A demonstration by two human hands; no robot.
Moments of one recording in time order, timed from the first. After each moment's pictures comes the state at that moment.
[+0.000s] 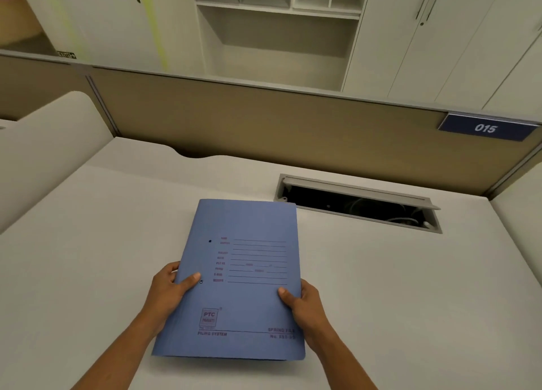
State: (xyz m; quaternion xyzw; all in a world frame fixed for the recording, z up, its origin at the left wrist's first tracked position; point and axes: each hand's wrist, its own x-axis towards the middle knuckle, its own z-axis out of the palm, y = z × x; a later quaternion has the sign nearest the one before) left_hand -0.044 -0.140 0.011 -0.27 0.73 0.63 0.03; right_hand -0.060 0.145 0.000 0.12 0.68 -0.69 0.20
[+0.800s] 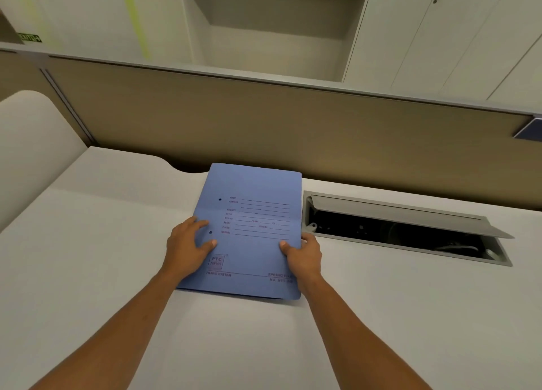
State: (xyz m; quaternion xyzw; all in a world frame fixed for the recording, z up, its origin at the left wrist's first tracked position) left_hand -0.274 -0.224 -0.029 -0.09 0.93 0.34 -0.01; right_hand -0.280 0.031 -0.024 0.23 0.75 -0.61 0.06
